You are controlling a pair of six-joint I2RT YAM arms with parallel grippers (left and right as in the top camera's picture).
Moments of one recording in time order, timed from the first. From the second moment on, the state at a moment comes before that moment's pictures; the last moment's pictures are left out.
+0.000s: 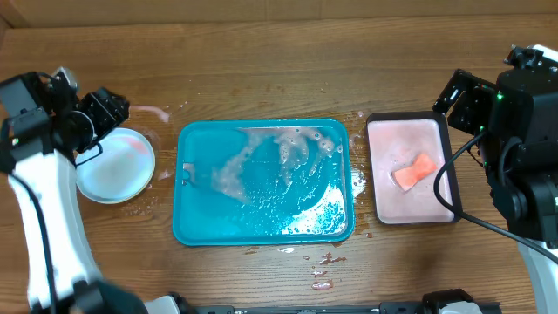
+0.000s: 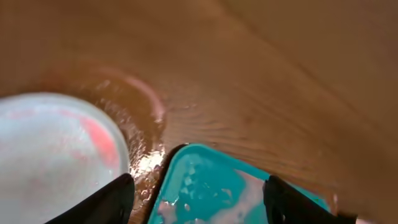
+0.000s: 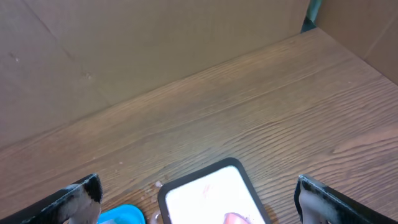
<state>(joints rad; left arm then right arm) 0.44 1.45 1.34 -0.75 0.43 -0.25 0.15 1.14 1.46 -0.90 0.35 0.41</state>
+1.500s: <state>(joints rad) 0.18 0.86 1.35 -0.86 0.26 -0.03 0.15 1.14 1.46 -0.90 0.35 0.41</state>
